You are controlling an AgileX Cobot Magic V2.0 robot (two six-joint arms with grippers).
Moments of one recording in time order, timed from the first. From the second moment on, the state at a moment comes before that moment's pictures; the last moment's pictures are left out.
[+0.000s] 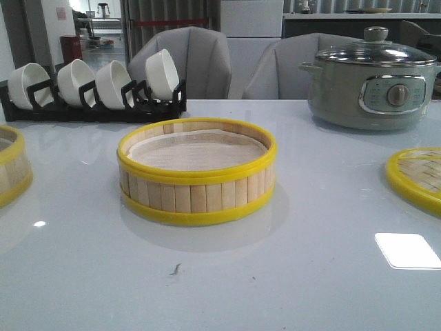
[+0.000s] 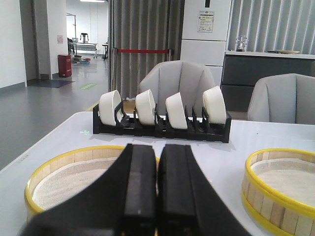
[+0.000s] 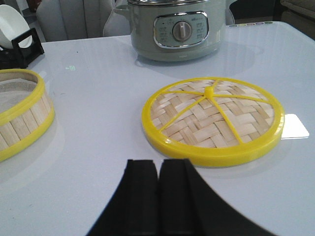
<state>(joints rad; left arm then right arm) -0.04 0.01 0.01 -0.02 -0.04 -0.07 -0.03 -0.01 0.03 0.08 0.22 0.08</state>
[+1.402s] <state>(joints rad) -0.16 0.82 -1.10 0.07 0.89 -0.07 -0.03 -0.01 0.03 0.08 0.22 0.08</state>
